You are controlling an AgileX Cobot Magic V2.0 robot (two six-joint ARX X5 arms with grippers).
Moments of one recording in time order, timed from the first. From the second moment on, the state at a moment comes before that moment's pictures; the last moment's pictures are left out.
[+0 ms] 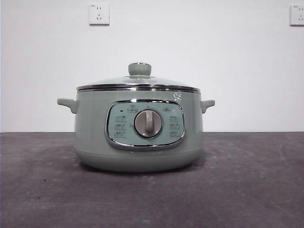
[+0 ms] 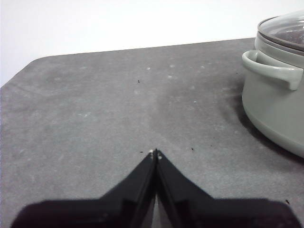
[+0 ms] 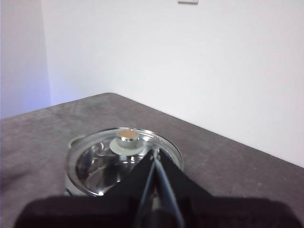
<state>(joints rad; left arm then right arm) -0.01 0.00 0.02 -0.18 0.00 0.05 0.23 0.42 0.70 -0.29 -0.42 -0.17</state>
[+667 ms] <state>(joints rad) -0.01 0.00 0.02 -0.18 0.00 0.05 0.20 0.00 0.07 -0.15 -0.31 -0.03</state>
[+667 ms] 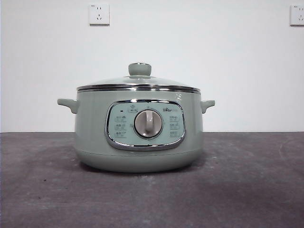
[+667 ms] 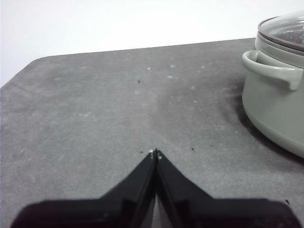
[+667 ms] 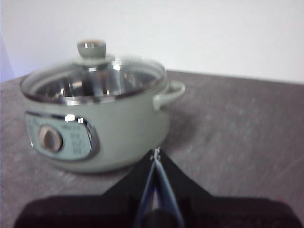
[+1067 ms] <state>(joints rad) -0.01 0.00 0.02 -0.18 0.00 0.05 0.20 0.00 0.02 -0.16 -0.31 0.01</state>
